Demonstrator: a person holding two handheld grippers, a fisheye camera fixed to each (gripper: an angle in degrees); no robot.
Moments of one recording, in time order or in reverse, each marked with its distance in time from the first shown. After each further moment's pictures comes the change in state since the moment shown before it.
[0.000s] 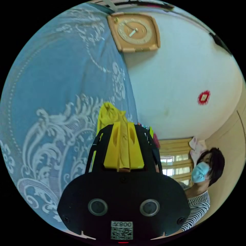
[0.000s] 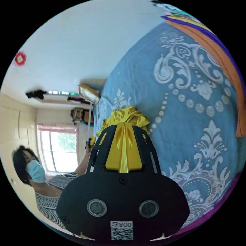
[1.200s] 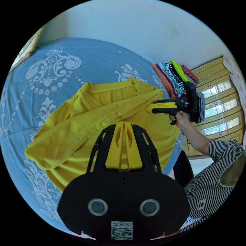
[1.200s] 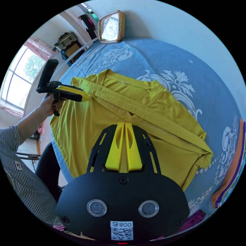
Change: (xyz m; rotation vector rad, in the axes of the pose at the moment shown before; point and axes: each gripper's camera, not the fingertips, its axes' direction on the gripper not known) left arm 0.334 -0.126 0.255 -0.541 -0.531 0.620; right arm -0.516 -0.159 0.217 -0.325 0.594 -0.634
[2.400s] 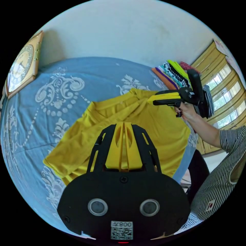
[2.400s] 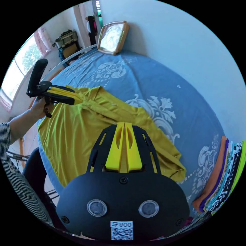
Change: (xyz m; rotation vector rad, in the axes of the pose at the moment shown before) left arm 0.008 0.030 -0.125 0.096 -0.176 0.119; right arm -0.010 -0.149 -0.221 0.085 0.186 -0.090
